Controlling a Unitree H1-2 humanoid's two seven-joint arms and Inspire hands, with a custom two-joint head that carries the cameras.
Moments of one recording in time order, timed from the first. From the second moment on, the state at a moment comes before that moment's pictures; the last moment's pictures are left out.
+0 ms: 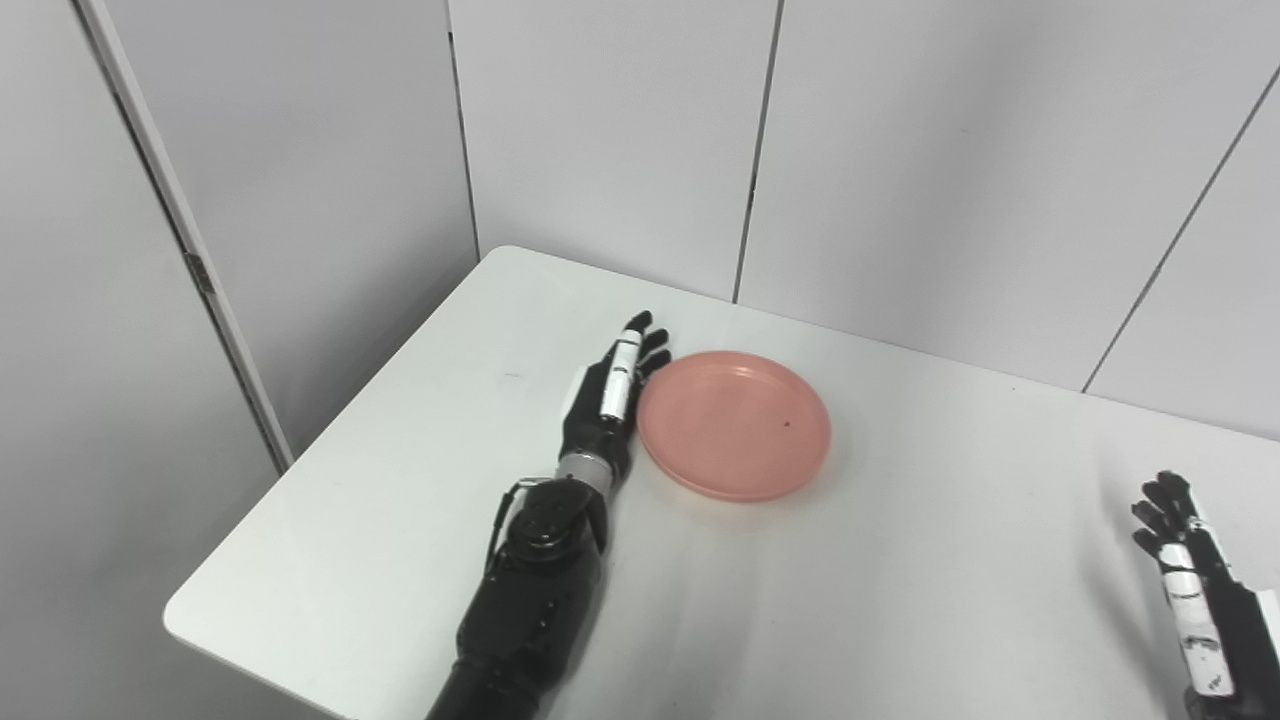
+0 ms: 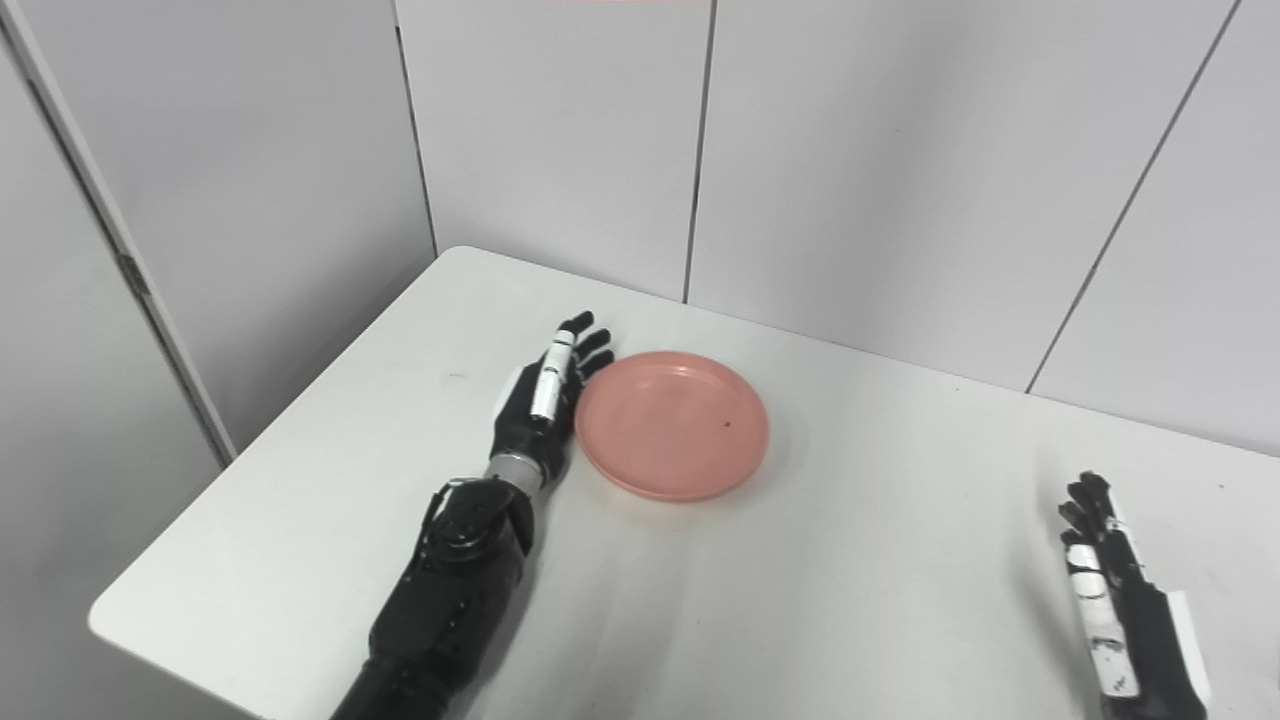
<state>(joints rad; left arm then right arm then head) -0.43 0.00 0.12 0.33 -0.21 0.10 0.09 -0.20 -0.22 -0.04 0.19 -0.01 -0.24 0.15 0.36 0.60</state>
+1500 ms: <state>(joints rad) -0.26 -0.04 -0.06 0.04 -0.28 0.35 -0.15 -0.13 -0.08 0.04 0.02 -0.18 -0.04 0.05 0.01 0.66</state>
